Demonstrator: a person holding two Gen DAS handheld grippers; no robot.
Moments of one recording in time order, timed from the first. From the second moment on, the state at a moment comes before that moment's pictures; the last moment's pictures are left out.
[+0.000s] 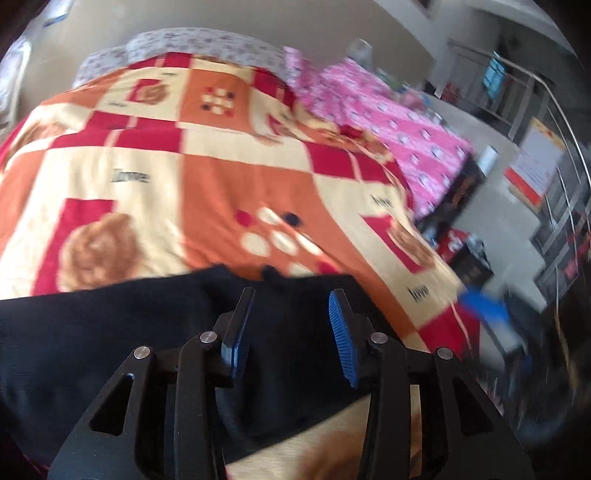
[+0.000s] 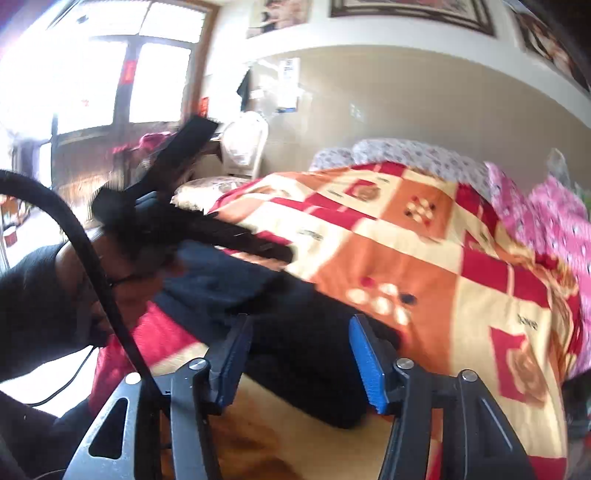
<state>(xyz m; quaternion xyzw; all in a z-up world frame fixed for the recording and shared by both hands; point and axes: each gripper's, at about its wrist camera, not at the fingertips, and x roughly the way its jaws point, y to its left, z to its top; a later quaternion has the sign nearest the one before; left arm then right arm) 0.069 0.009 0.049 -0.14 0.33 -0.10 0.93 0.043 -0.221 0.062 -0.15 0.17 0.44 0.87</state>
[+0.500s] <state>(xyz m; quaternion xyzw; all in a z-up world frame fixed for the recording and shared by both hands) 0.045 0.006 0.005 -0.16 0.33 -0.04 0.93 0.161 -0.208 0.027 -0.27 0.27 0.64 0.67</state>
